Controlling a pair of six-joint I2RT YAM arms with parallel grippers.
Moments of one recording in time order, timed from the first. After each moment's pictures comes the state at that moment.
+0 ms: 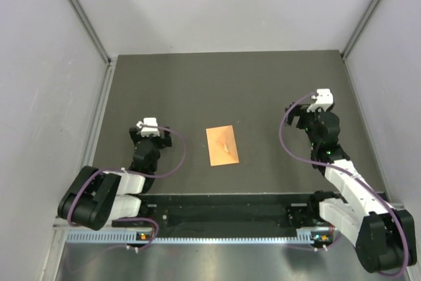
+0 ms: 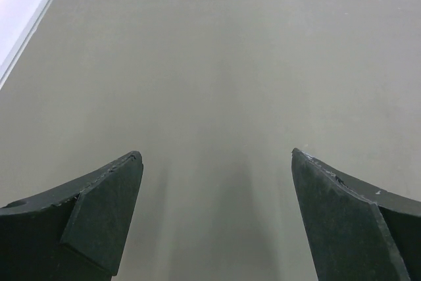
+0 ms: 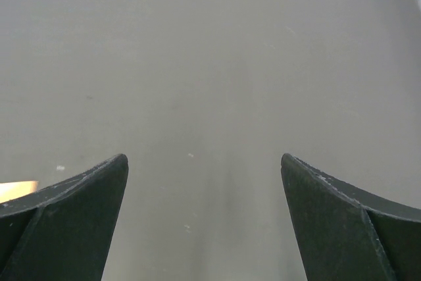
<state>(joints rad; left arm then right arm) -0.30 1.29 0.08 1.06 -0.36 0.01 0.15 0.92 0.43 0.31 0.09 0.08</state>
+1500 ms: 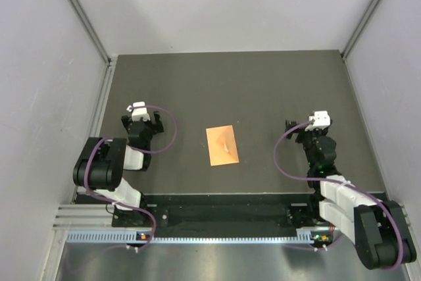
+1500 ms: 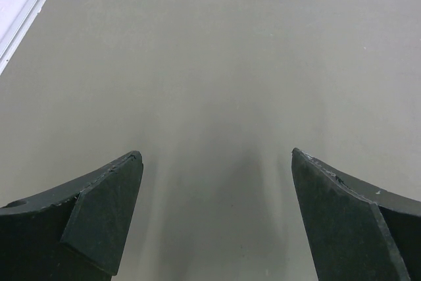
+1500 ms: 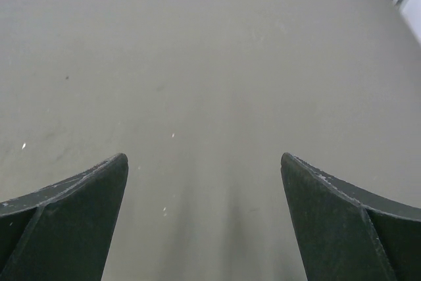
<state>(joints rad) -0.05 1.59 0.29 1.08 -0.21 -0.05 0.15 0.94 0.09 0.79 0.08 0.02</state>
